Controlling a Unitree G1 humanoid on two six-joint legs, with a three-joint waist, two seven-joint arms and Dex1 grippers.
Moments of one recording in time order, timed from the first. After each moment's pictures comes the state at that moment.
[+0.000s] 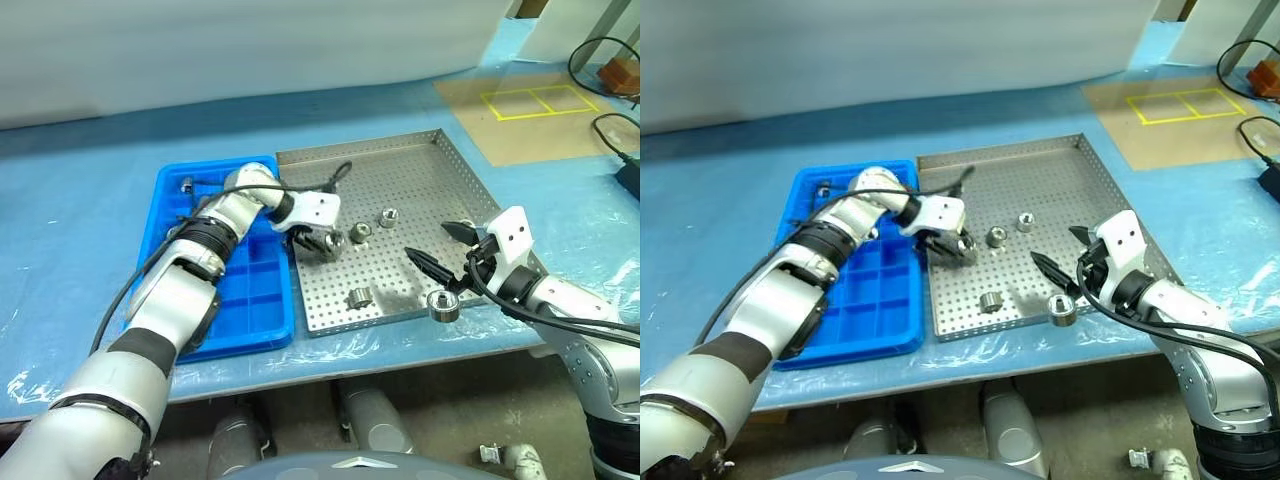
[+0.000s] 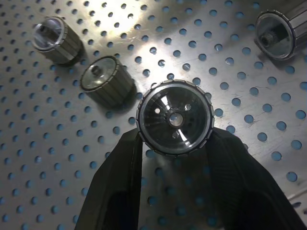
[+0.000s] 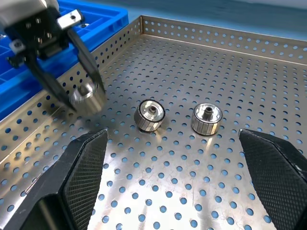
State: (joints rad) left arm -1.10 0.31 -0.35 0.87 0.21 -0.25 -1.36; right arm -0.05 -0.64 -0.21 -0.55 0.52 0.69 0.55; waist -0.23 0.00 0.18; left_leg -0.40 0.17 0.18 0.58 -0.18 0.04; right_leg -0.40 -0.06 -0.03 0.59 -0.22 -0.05
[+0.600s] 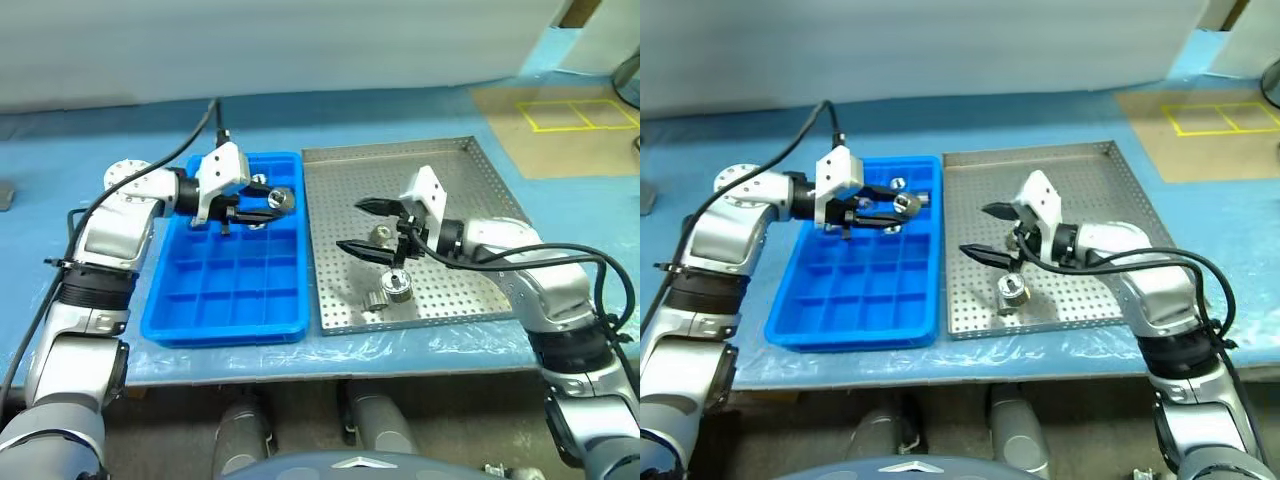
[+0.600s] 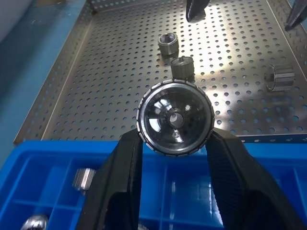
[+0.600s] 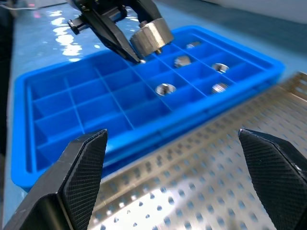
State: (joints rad) left arm -0.72 0.65 -0.05 0.08 -0.16 0.33 -1.27; right arm -0.52 -0.61 0.13 -0.28 0.51 0.67 0.86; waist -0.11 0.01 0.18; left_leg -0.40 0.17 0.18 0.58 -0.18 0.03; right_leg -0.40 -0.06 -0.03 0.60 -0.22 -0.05
